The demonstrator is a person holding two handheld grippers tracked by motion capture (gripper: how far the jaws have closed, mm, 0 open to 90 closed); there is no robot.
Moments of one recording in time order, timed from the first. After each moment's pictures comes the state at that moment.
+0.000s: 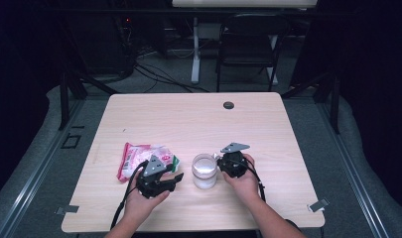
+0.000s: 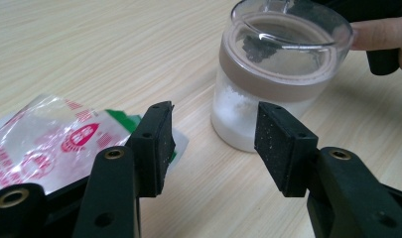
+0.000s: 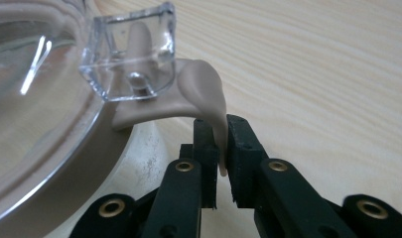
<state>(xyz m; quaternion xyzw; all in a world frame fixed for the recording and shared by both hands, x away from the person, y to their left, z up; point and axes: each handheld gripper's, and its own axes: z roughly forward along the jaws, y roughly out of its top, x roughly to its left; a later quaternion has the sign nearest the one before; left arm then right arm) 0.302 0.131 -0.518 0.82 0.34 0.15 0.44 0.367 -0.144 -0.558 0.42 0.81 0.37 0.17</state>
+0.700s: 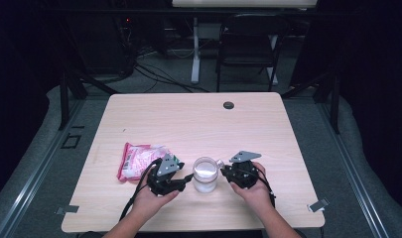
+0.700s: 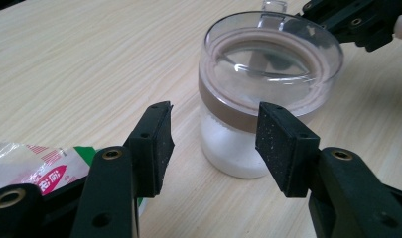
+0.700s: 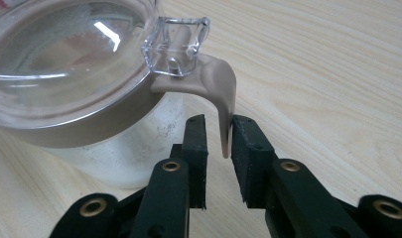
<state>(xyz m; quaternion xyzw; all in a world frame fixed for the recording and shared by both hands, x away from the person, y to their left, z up) 0.307 0.108 -0.514 0.84 0.30 0.16 0.42 0.330 -0.165 -0.542 0.40 0.82 0.37 0.15</state>
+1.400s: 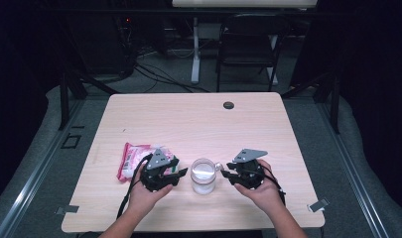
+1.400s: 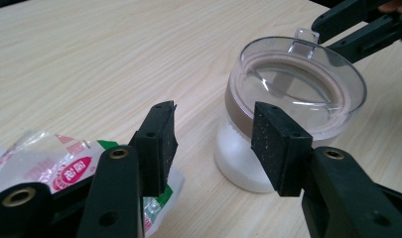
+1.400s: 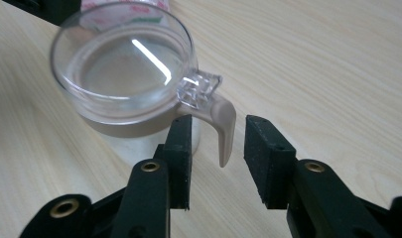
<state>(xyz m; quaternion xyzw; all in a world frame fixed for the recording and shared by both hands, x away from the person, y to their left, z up) 0.315 0.127 -0.507 0.82 0.33 0.15 0.45 0.316 -0.173 -0.503 0.35 0.84 0.38 0.15</state>
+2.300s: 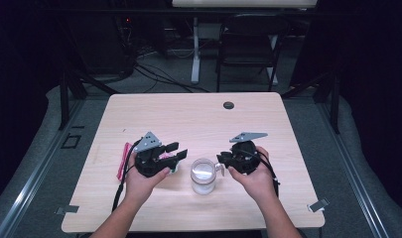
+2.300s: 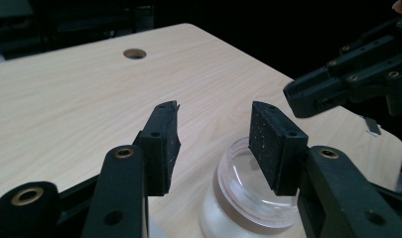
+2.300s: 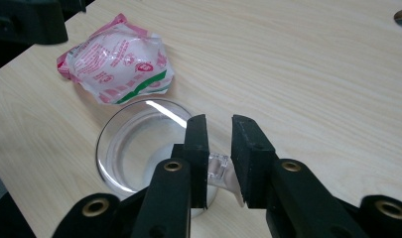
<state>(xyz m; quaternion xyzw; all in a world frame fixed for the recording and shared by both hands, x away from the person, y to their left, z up) 0.327 0.132 -0.459 0.77 0.34 0.14 0.53 0.330 -0.153 -0.457 0.43 0.80 0.40 0.11</state>
